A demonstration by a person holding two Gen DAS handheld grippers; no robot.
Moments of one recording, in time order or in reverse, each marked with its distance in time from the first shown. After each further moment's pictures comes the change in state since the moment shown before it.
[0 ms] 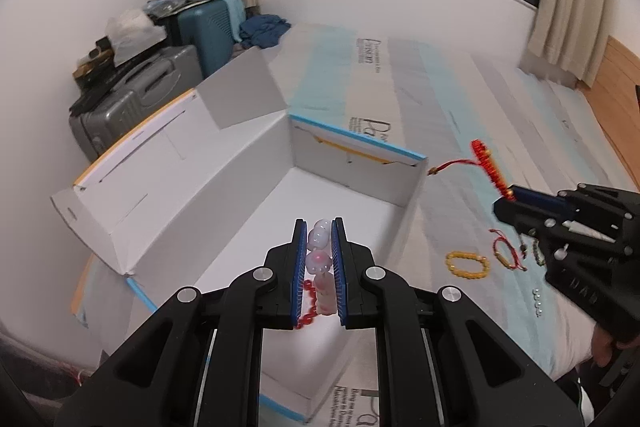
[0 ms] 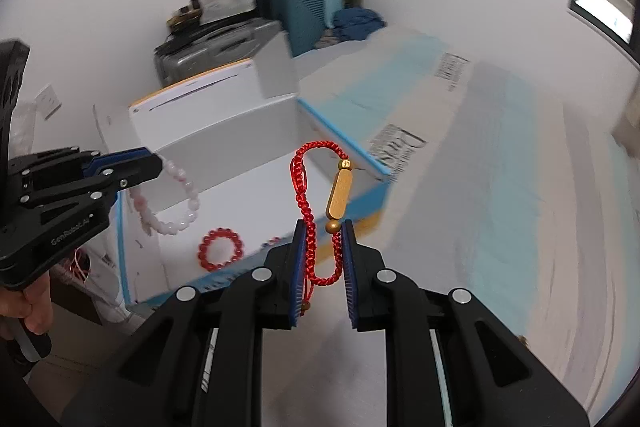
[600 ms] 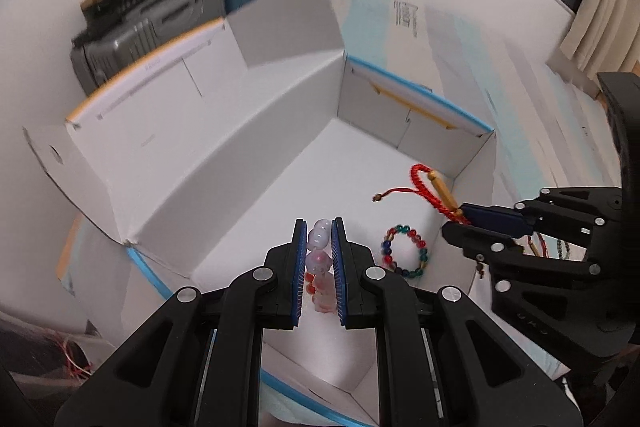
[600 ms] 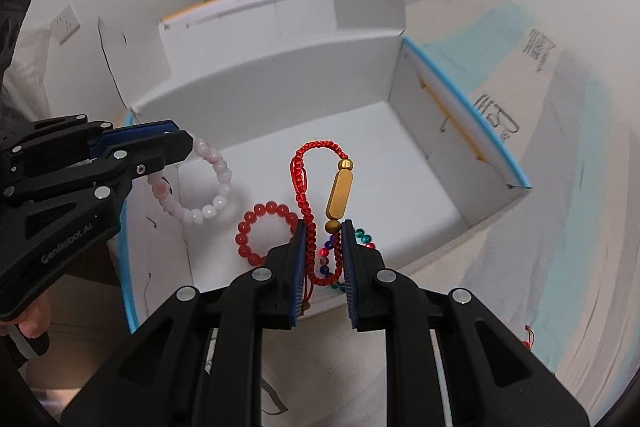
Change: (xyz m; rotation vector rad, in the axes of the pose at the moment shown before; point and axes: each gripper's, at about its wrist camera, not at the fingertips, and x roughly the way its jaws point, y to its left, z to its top) left arm 0.064 0.072 -0.024 -0.124 0.170 -0.025; right arm 0.110 0.075 0.019 -0.169 0.279 0.108
